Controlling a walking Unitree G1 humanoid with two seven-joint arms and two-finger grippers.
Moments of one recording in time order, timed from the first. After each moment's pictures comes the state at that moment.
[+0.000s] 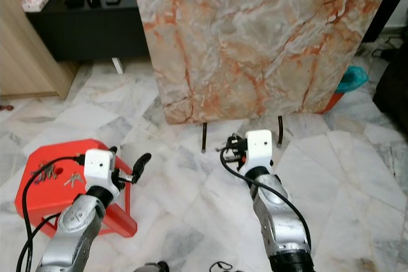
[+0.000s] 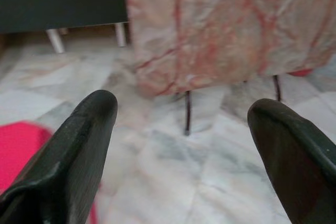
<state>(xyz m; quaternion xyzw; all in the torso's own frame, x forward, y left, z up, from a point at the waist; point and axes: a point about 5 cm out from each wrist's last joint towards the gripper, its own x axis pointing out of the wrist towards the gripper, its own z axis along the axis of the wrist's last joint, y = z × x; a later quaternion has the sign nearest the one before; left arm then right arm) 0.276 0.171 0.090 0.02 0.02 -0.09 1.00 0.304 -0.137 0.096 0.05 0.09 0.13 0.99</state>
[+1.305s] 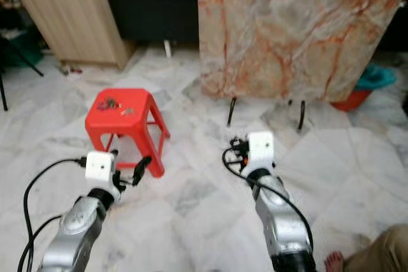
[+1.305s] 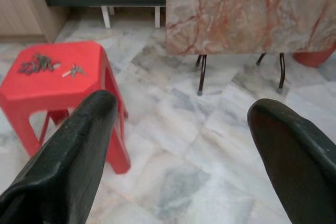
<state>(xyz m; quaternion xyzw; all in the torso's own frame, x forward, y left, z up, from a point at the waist) 0.272 0.172 0.085 0.02 0.03 -0.09 1.00 0.304 -0.137 0.091 0.05 0.10 0.12 0.99</state>
